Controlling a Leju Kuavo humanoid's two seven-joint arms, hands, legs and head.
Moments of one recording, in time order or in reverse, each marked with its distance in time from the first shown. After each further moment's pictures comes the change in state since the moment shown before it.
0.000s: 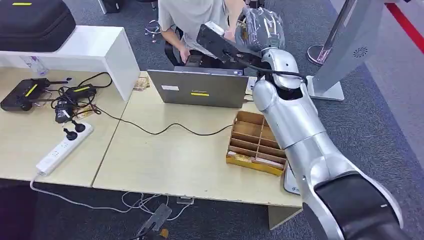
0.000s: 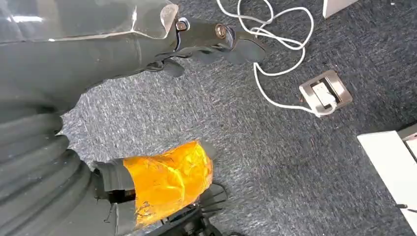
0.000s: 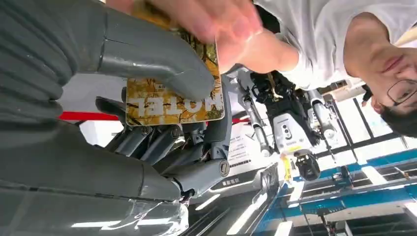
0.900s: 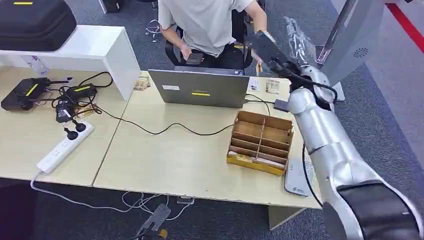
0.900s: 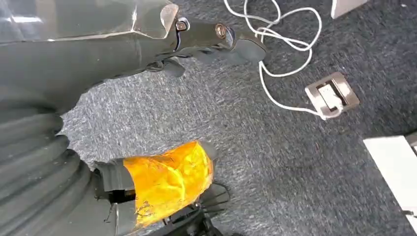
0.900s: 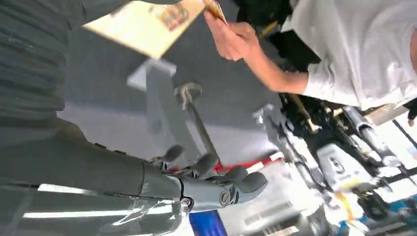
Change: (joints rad) left arm 0.004 0.005 0.001 0.000 0.026 0.010 0.013; right arm 0.088 -0.173 -0.171 0.030 -0.316 -0.002 -0.132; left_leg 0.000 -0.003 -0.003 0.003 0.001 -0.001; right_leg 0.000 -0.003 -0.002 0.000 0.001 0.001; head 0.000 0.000
